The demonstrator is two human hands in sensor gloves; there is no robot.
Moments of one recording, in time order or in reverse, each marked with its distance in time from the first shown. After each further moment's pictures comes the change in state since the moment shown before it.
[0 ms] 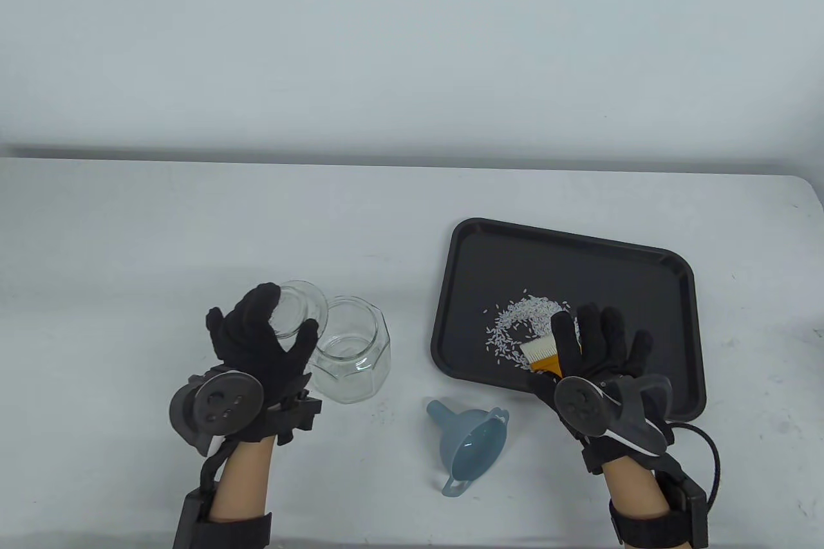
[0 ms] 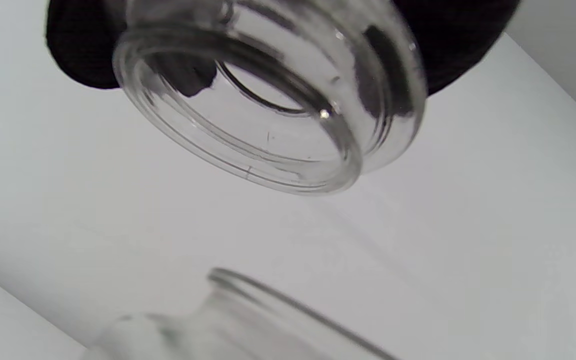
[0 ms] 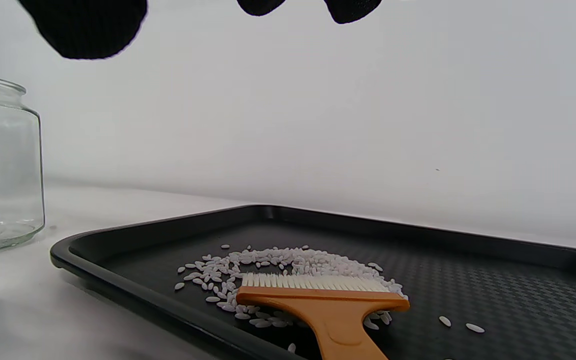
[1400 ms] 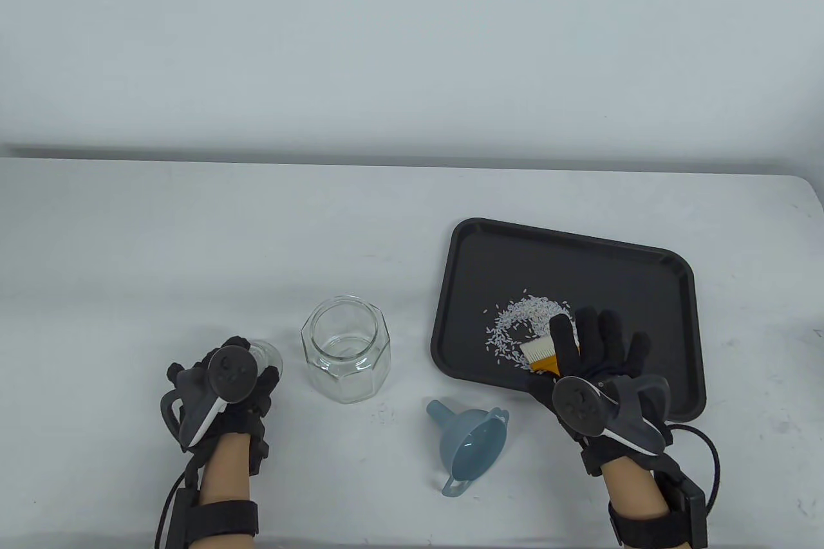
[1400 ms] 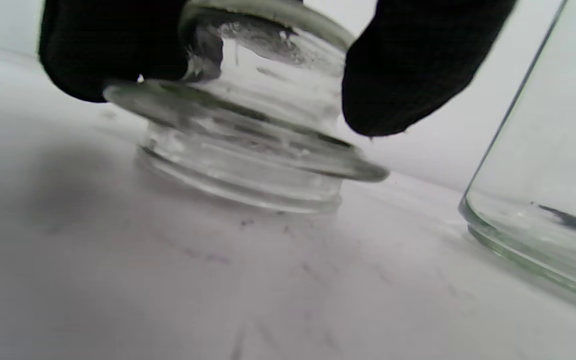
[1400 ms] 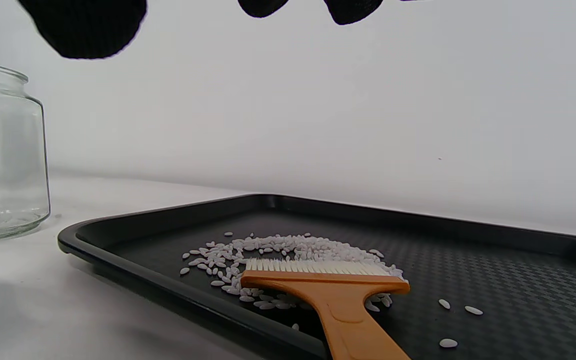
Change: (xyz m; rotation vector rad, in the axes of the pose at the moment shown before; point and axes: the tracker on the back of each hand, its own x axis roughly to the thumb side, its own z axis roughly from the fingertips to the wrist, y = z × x) left_hand -0.085 -0.049 0.027 -0.584 0.348 -0.457; right_hand 0.000 0.004 0.001 0.033 -0.002 -0.001
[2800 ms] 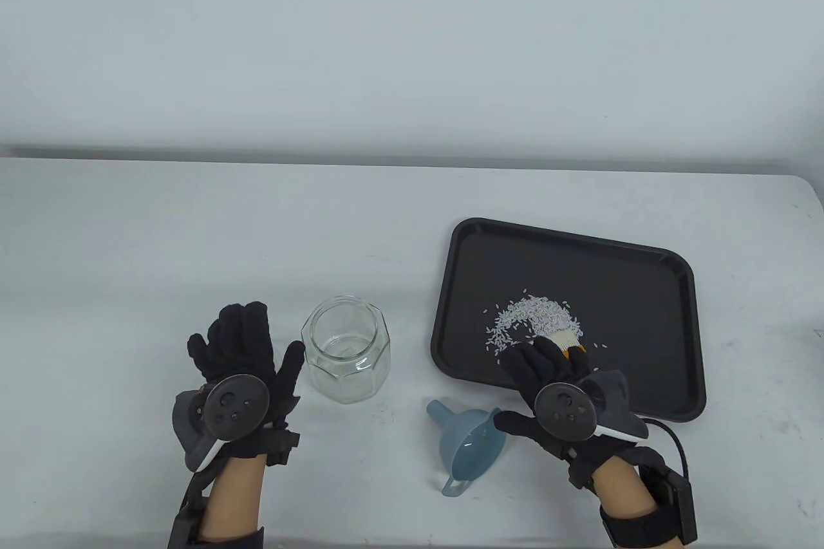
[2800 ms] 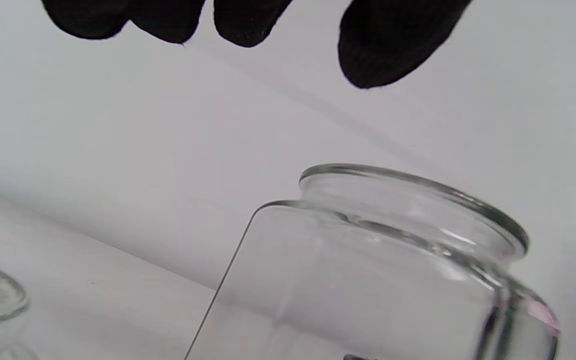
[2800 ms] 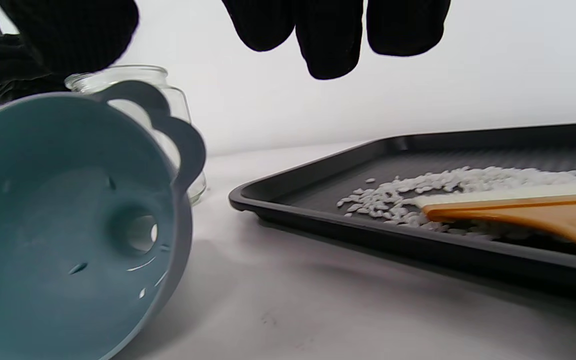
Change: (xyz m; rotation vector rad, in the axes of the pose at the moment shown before) left_hand 0.056 0.063 0.048 0.371 -0.331 0.213; right_hand 0.031 0.023 -0.006 0.168 -0.310 -0.247
